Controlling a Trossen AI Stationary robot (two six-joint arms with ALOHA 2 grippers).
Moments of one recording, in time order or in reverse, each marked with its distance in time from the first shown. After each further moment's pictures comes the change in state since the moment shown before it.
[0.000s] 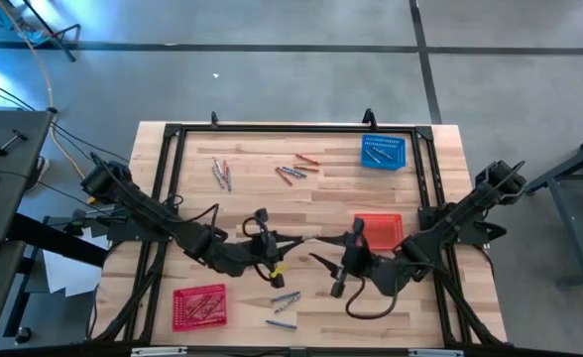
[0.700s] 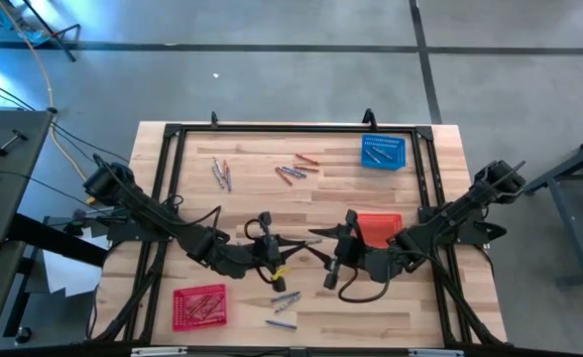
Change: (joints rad) left arm -0.003 0.034 0.001 0.062 0.038 0.007; right arm -0.066 0.000 0.000 0.044 -0.081 -0.028
